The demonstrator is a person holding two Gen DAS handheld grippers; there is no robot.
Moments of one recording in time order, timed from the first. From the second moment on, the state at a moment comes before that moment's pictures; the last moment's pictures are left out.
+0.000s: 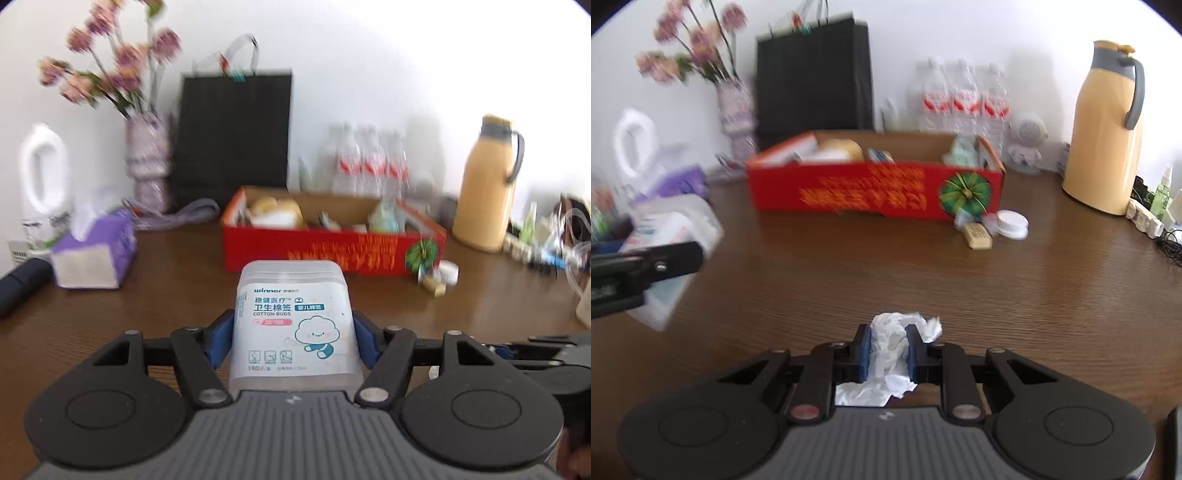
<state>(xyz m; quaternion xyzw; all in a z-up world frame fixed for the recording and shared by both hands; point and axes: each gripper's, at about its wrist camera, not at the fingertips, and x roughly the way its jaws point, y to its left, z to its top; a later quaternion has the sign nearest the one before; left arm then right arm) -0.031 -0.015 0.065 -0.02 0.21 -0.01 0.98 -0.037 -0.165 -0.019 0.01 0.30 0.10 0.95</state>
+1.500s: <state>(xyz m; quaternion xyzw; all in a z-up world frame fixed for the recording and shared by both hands) 0.329 -0.013 0.178 -0.02 0.45 -0.08 0.89 0.257 -0.173 0.171 0.06 0.41 0.14 0.90</state>
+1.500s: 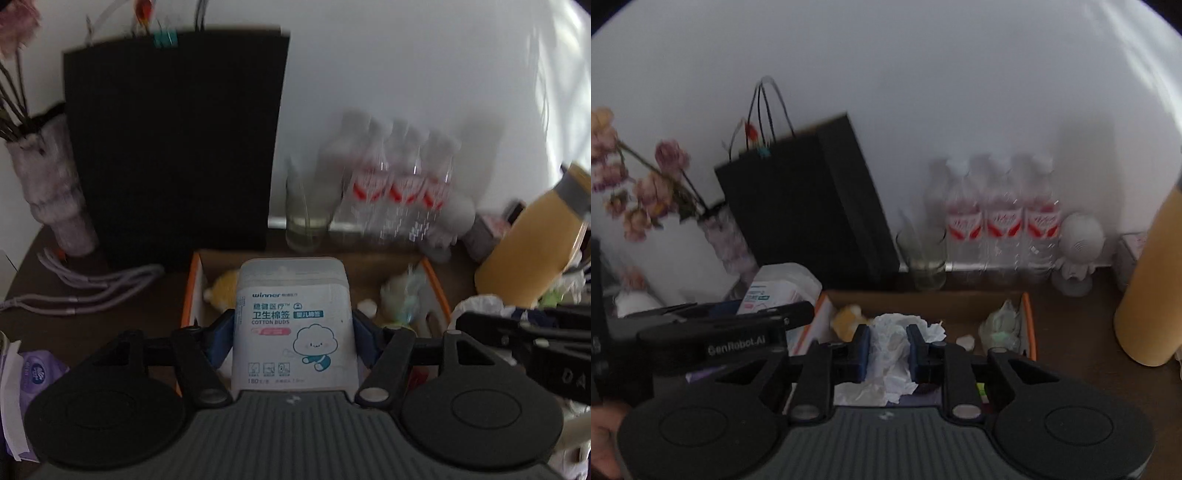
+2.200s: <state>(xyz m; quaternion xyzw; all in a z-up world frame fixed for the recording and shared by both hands) 0.355 -0.018 0.109 -0.03 0.54 -0.10 0.84 0.333 -0.170 0.050 0.09 0.56 0.10 0.82</state>
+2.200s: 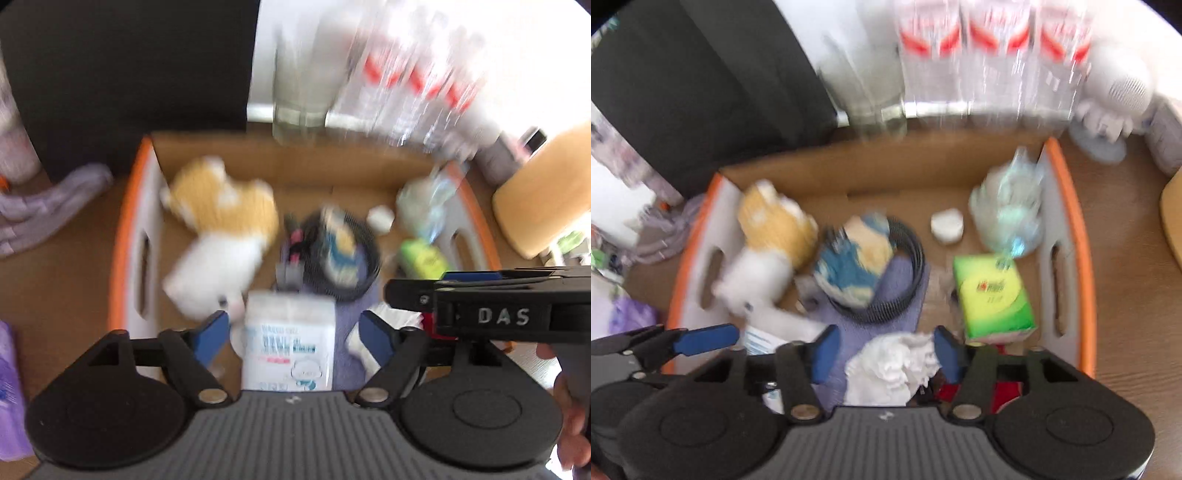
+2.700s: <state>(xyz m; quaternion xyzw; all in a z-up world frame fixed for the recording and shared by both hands) 0.236 -0.008 0.182 0.02 0.20 0.02 0.98 0.233 -0.166 0.129 -0.01 0.32 0.05 0.95</state>
